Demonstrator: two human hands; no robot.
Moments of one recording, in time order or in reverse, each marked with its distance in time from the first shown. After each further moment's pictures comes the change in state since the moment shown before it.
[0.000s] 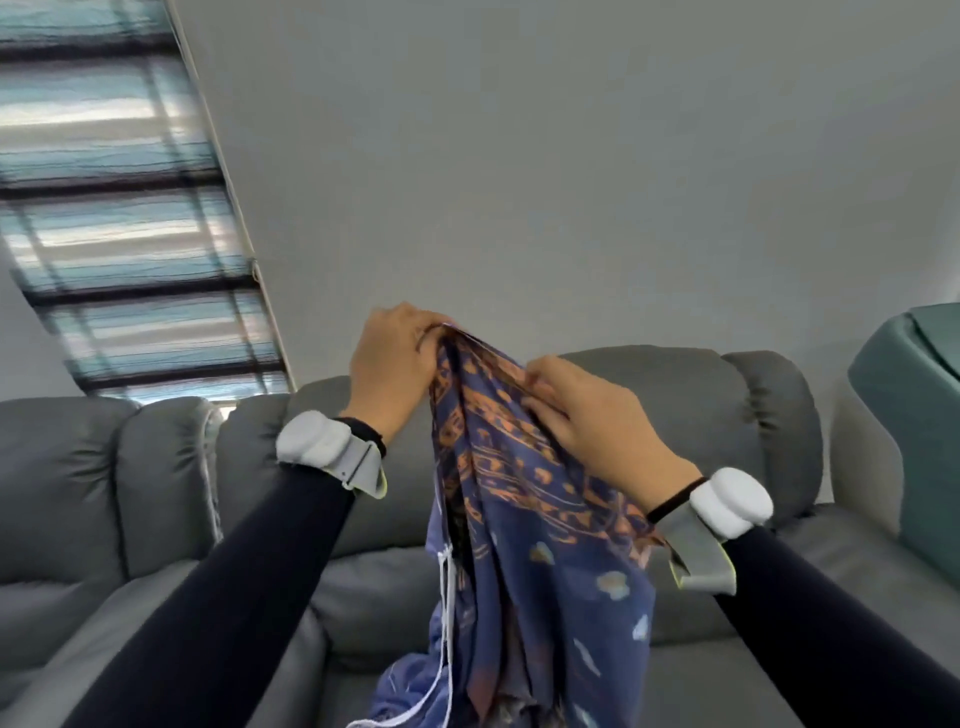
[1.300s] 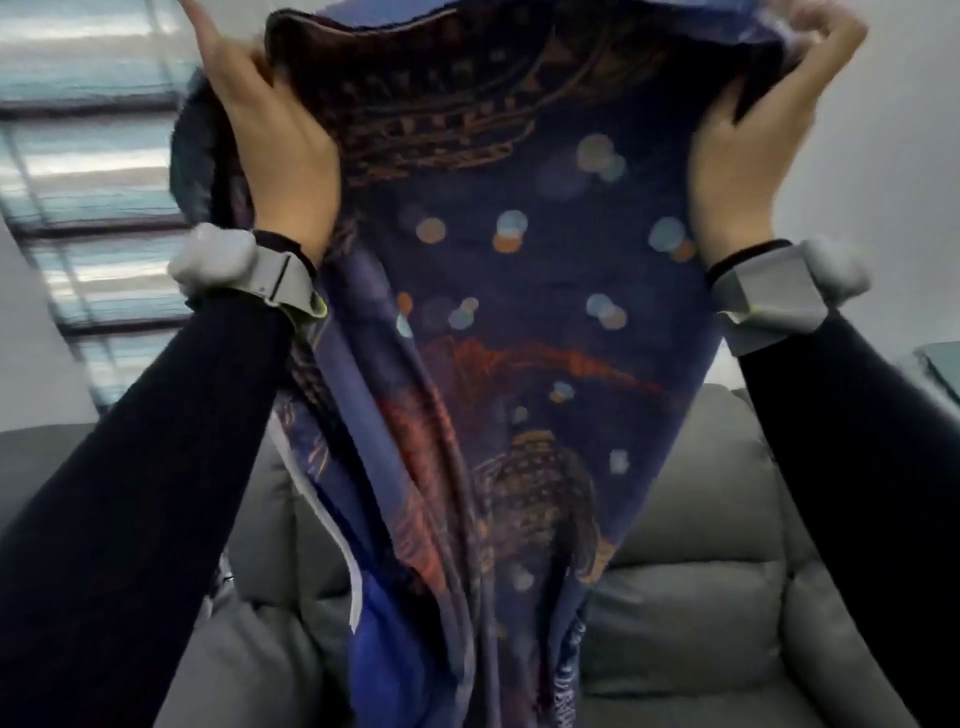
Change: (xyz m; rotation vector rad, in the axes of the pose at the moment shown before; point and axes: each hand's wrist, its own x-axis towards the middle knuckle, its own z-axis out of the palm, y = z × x) left_hand 0.134 0.045 -0.130 -0.079 0.728 0.094; right_hand 0.157 0.024 -0.162 0.427 1.162 0.100
